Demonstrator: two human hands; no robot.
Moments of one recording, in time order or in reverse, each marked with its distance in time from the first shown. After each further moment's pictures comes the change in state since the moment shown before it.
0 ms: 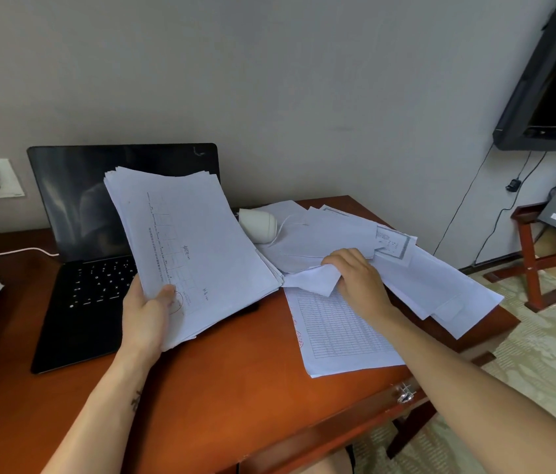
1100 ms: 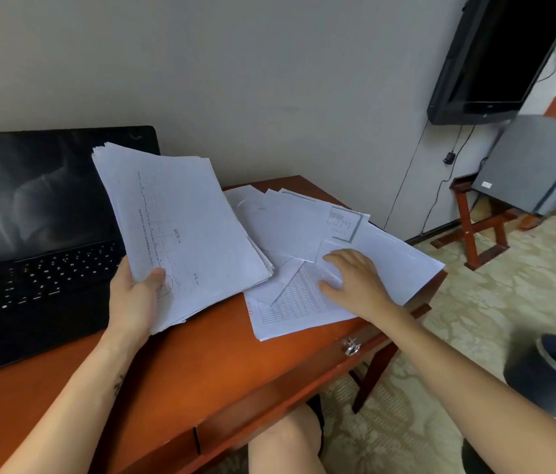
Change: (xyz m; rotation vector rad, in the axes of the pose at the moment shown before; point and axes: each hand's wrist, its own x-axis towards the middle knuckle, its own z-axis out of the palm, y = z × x) left_hand -0.029 0.004 0.044 0.017 -0.165 0.047; right_hand -0.092 0.020 -0.057 -0.027 -0.217 0.353
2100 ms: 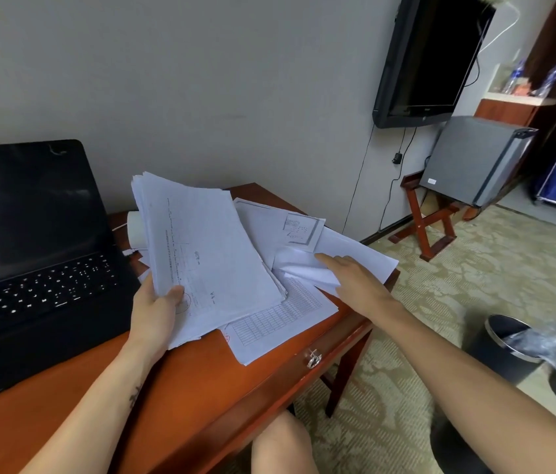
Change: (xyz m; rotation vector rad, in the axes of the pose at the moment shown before) left_hand 0.001 -0.020 0.100 -0.036 -0.239 -0.081; right_hand -0.013 0.059 -0.048 -0.085 -0.144 0.129
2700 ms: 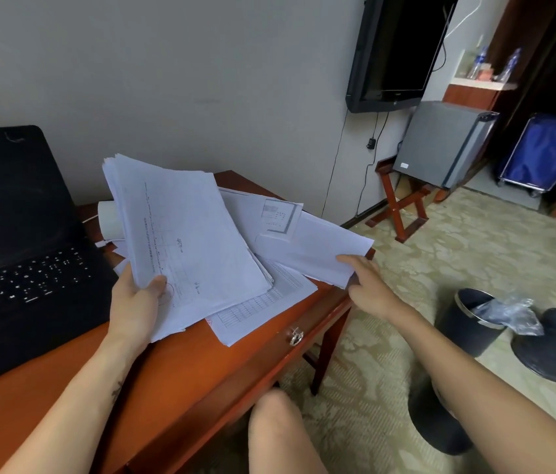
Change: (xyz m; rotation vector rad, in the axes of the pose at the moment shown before) left_hand -0.012 0.003 0.000 0.026 -0.031 0.046; right_hand -0.061 0.043 0.015 0.449 0.073 0.320
